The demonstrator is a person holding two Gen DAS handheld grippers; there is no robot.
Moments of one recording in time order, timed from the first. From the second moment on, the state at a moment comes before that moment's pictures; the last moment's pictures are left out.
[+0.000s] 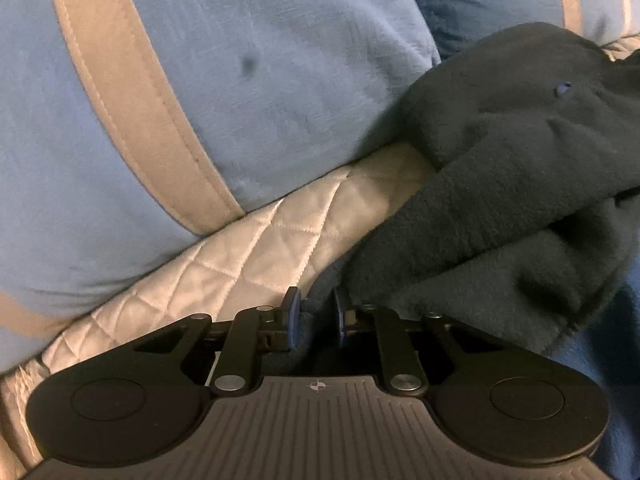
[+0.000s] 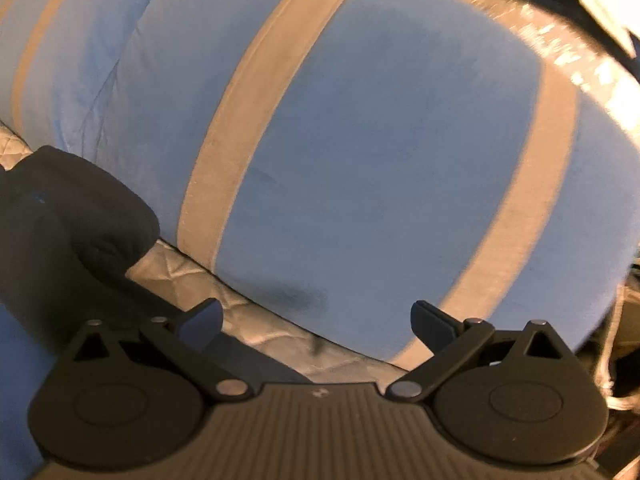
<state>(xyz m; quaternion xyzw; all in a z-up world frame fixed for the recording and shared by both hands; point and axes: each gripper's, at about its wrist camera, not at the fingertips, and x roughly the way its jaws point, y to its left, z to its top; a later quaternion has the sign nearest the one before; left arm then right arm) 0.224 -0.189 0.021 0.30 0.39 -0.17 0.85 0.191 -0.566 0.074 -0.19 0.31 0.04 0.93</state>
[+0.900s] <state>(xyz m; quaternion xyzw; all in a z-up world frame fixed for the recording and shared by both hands) 0.214 -0.213 0.006 0.38 0.30 -0.11 0.87 0.216 -0.531 0.013 -0.24 0.40 0.16 0.87</state>
